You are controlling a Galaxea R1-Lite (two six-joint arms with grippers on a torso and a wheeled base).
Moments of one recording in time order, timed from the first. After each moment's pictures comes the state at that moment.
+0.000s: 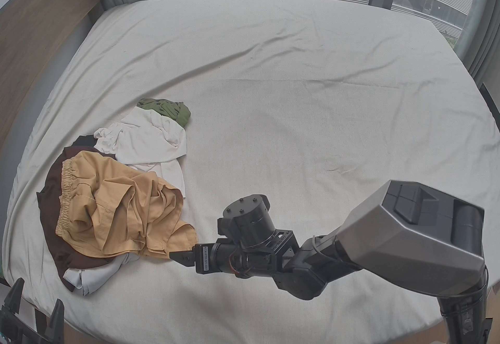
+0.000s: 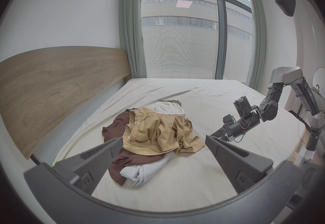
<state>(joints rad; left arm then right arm) 0.00 0.02 -0.02 0.00 -0.01 0.01 0.91 2.43 -1.32 -0.57 0.19 0.61</state>
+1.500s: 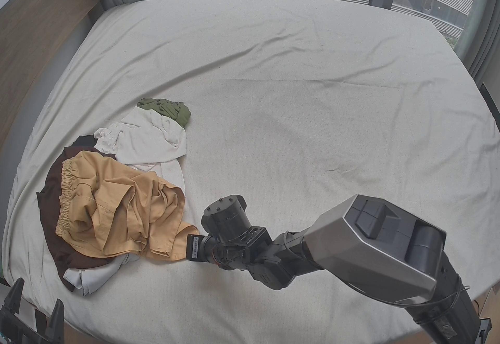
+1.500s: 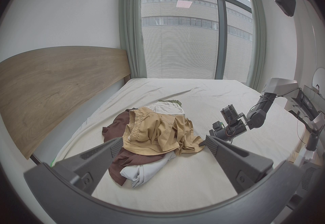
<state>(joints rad) 0.00 0.02 -0.02 0.00 -0.01 0.01 0.89 2.58 -1.56 -0.42 0.07 0.71</state>
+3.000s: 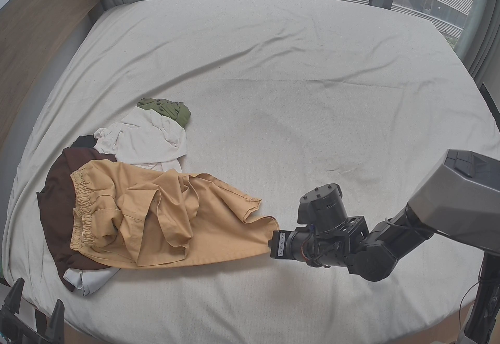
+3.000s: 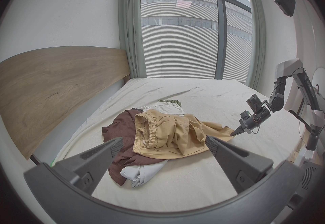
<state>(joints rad) 0.00 0.02 -0.02 0.00 -0.01 0.01 0.70 2.19 -0.90 -0.61 0.00 0.62</state>
